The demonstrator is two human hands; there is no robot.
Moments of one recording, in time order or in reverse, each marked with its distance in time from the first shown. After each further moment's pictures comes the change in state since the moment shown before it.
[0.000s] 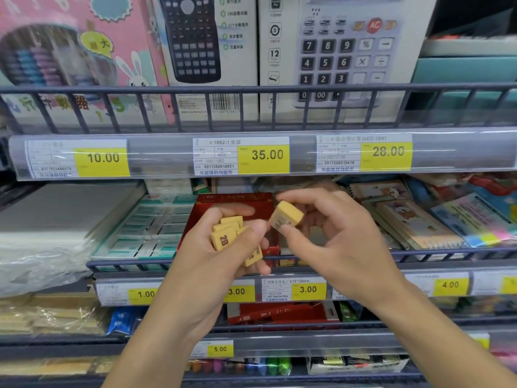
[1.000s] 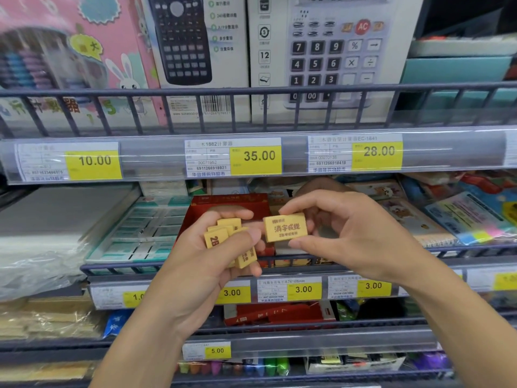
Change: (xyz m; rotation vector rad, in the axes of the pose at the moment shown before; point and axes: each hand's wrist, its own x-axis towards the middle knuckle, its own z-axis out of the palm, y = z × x) left_hand 0.004 0.006 -0.001 -0.093 -0.065 -0.080; right_hand 0.015 0.003 -0.038 0.045 -0.331 0.108
